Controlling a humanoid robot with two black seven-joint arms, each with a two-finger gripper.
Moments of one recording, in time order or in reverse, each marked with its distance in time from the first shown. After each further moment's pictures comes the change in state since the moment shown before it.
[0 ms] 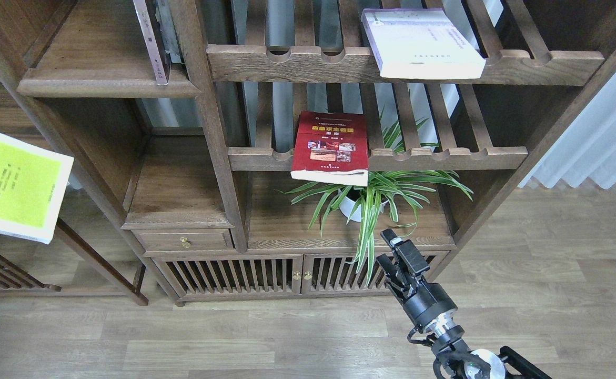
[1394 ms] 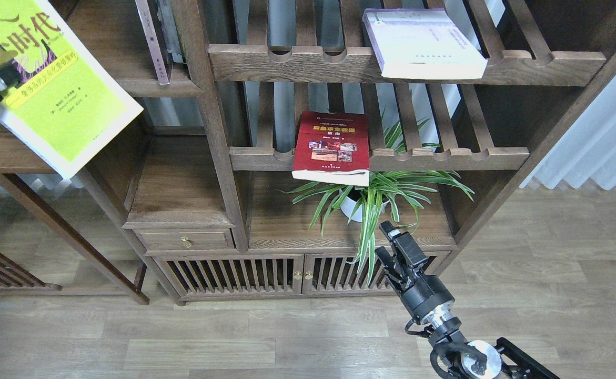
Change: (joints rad) left arm -0.462 0.344 0.366 0.001 0.008 0.000 0.137; right arm 0.024 0.012 0.000 -0.020 0.003 0.000 0.001
